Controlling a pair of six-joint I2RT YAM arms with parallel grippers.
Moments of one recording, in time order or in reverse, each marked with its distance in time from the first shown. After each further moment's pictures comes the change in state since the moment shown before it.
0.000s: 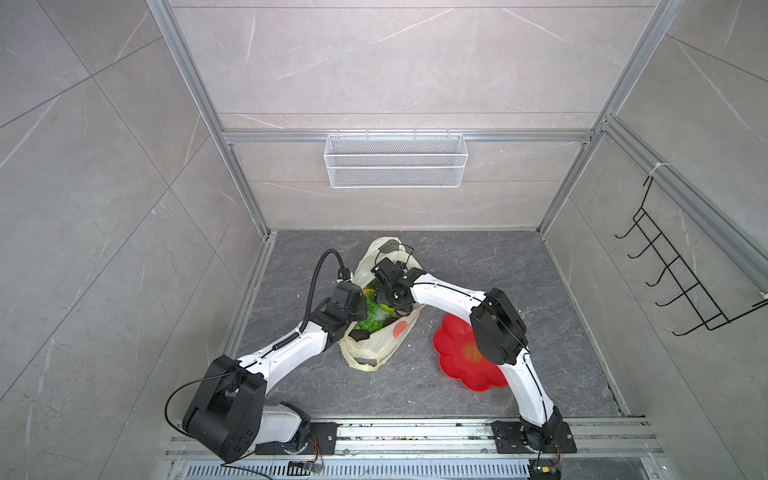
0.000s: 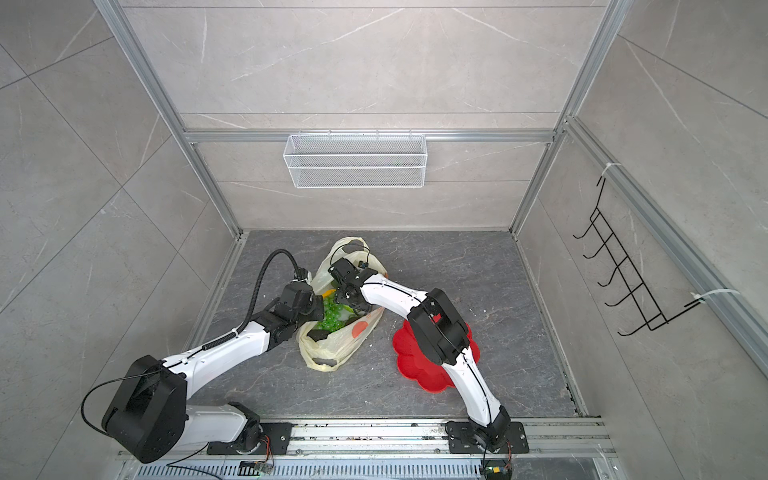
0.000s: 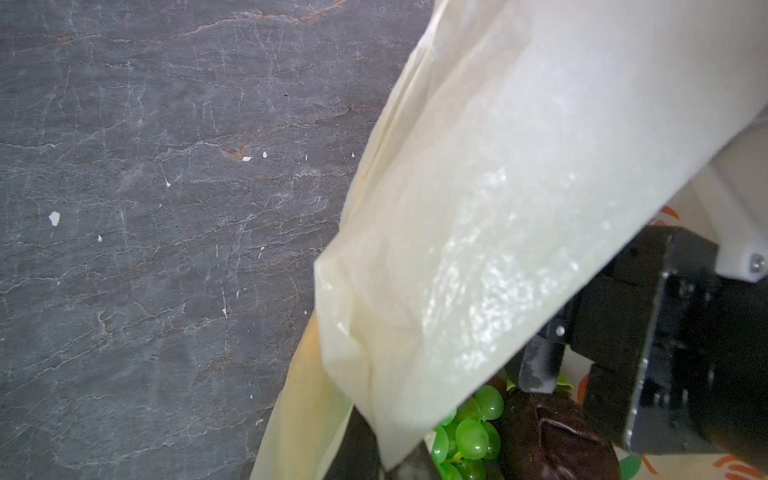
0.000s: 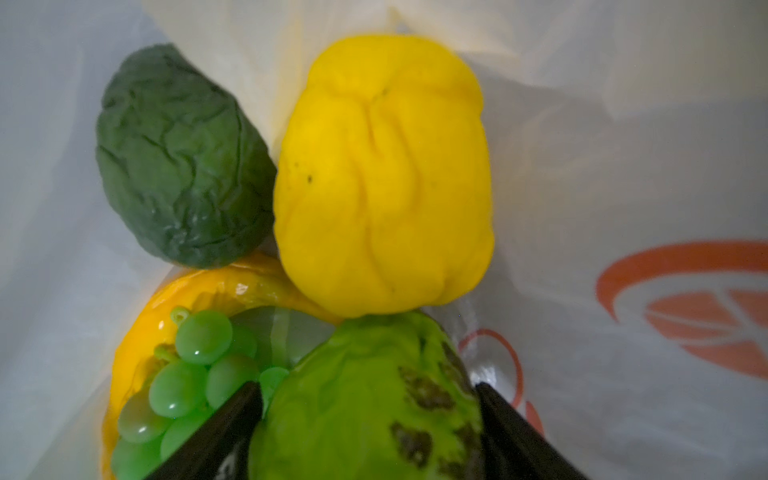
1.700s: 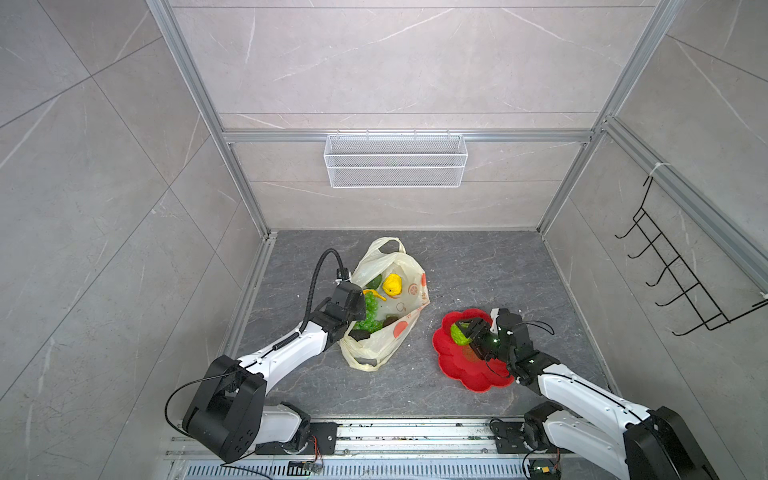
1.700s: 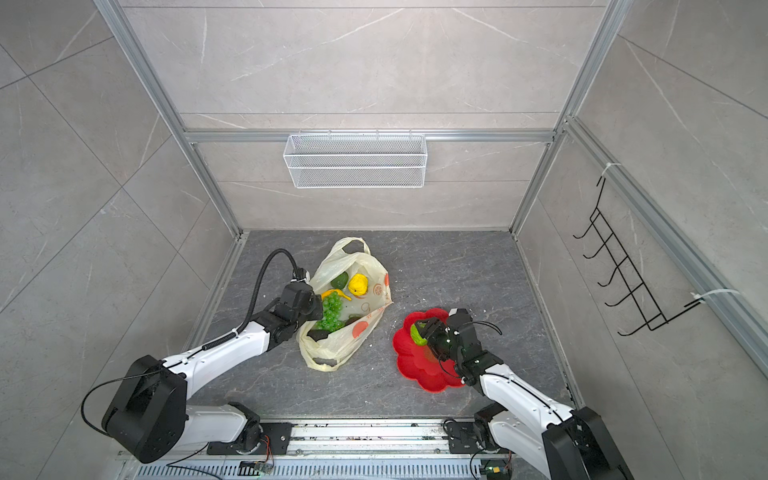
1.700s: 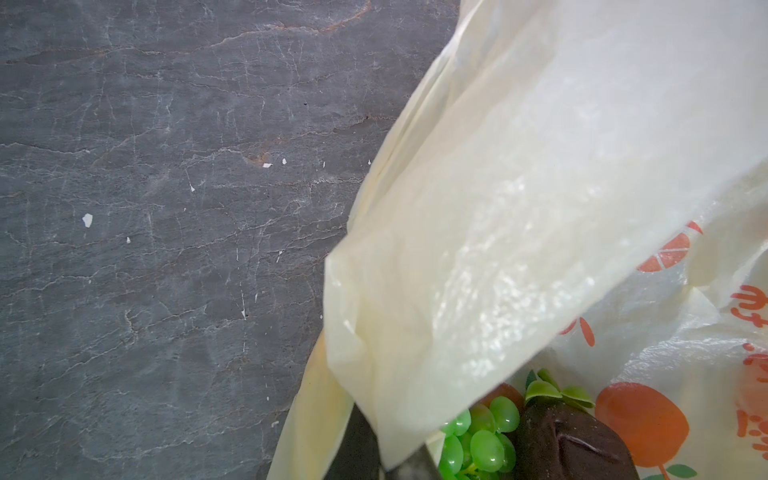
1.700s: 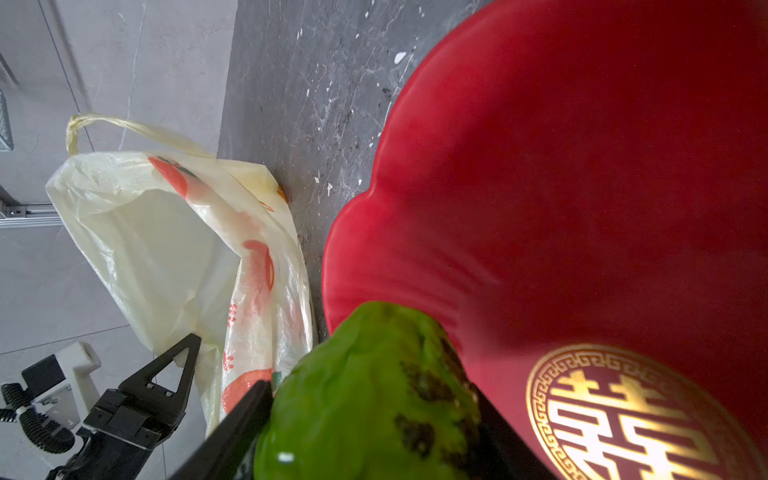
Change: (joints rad) left arm 0.000 0.000 0.000 0.001 -0.047 0.002; right arm -0.397 -1.235 -1.563 0.846 -0.339 0.294
